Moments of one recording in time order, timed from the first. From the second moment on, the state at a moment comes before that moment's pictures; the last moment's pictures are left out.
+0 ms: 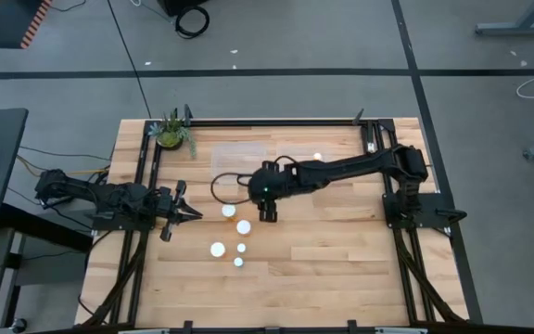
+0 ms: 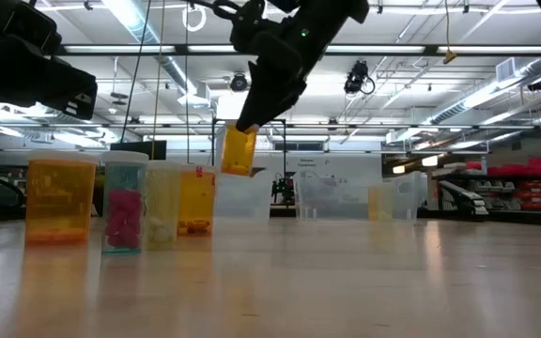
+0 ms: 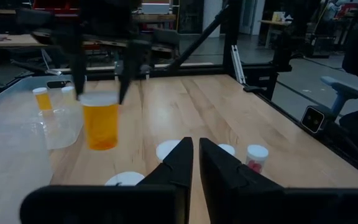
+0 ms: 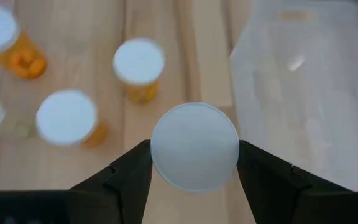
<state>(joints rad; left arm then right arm) -0.23 0.12 0.01 0.04 -0.06 -0.02 0.01 1.91 1.53 -0.52 0.16 -0.01</state>
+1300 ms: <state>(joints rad) -0.23 0.15 0.01 0.04 -0.06 -0.02 -0.30 2.04 1.63 -0.38 0.01 -0.10</state>
